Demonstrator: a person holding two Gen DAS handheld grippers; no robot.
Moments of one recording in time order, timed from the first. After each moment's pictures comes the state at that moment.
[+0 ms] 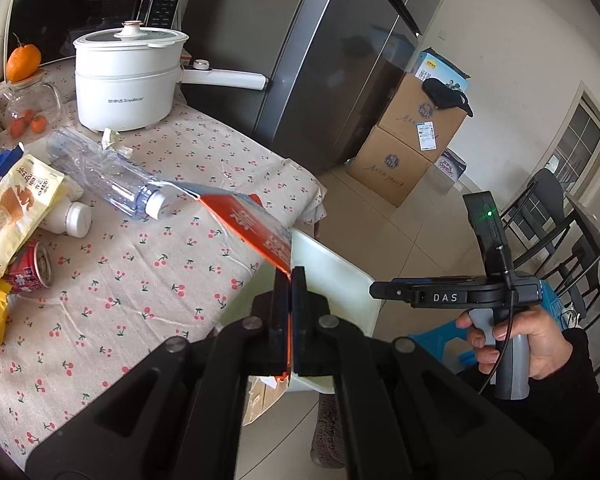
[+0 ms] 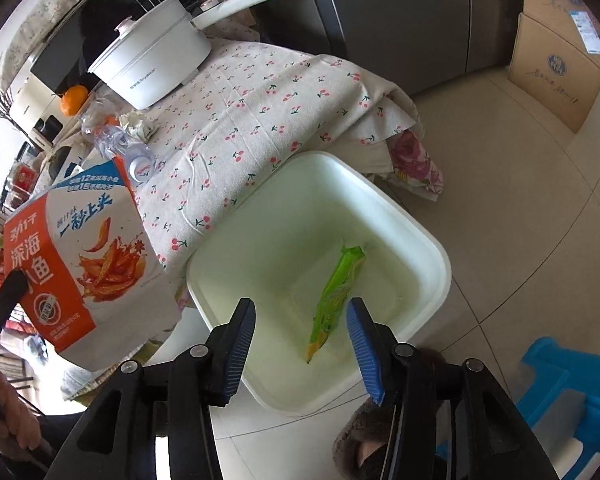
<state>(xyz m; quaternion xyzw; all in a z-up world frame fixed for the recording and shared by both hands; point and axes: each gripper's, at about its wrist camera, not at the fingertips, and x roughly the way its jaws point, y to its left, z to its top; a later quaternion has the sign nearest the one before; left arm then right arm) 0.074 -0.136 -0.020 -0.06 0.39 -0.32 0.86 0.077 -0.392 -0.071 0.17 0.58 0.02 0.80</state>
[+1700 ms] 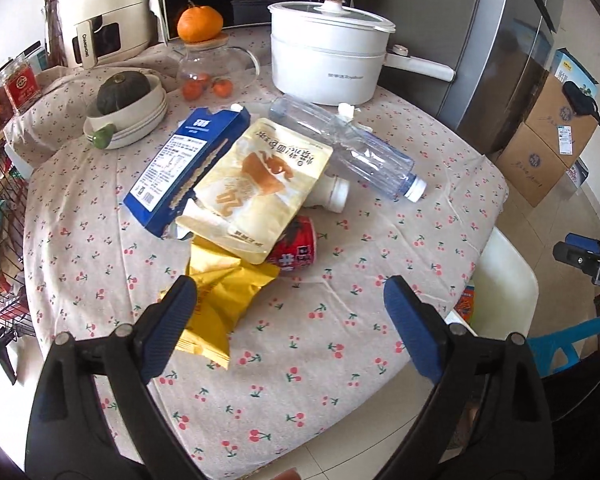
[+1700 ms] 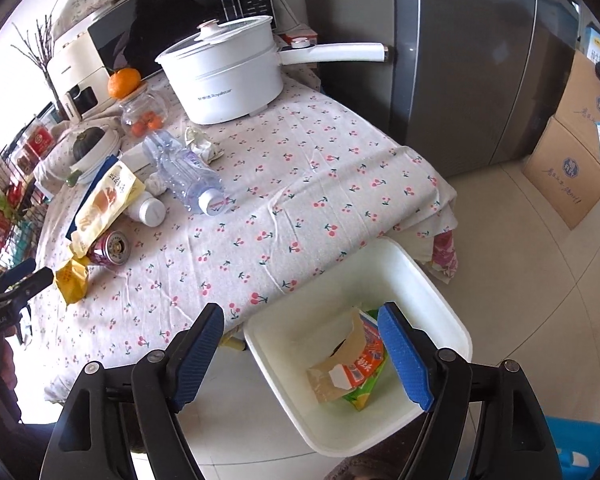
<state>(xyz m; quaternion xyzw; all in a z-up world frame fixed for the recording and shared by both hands) 0.130 0.041 -0.037 0.01 0.46 -0.08 0.88 0.117 -0.288 -0.015 0.05 0.53 0.04 0.85</state>
